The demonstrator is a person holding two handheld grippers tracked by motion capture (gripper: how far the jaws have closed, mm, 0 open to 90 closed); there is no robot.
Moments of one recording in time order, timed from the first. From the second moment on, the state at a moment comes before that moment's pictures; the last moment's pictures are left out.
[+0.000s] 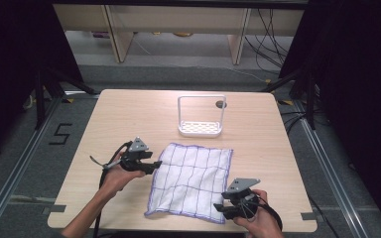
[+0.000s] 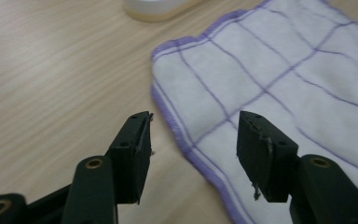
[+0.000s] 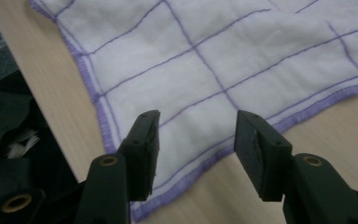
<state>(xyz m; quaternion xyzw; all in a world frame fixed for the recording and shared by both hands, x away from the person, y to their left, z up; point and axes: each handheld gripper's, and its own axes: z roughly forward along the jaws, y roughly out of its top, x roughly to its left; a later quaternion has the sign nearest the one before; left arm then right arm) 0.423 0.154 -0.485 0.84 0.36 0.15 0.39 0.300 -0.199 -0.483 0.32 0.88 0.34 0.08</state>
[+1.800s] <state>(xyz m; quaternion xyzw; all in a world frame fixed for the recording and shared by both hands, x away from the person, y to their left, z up) 0.481 0.125 -0.498 0.83 0.39 0.15 0.37 0.431 -0.241 -0.459 0.41 0.84 0.33 0.15</state>
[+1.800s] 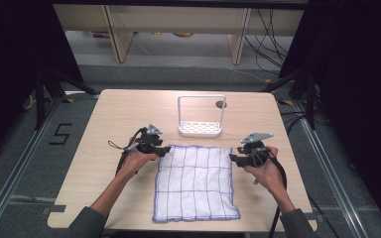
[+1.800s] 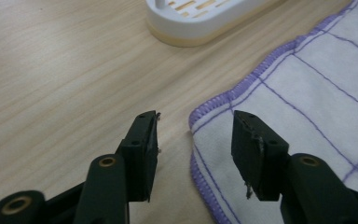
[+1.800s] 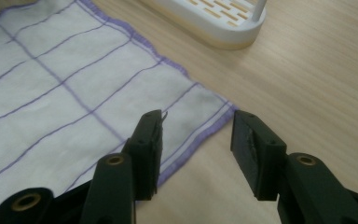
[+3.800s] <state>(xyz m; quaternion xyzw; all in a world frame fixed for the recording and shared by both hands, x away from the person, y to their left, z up) 0.388 0.142 -0.449 0.82 0.29 0.19 0.46 0.386 -0.226 -0.420 0.30 0.85 0.40 0.17</state>
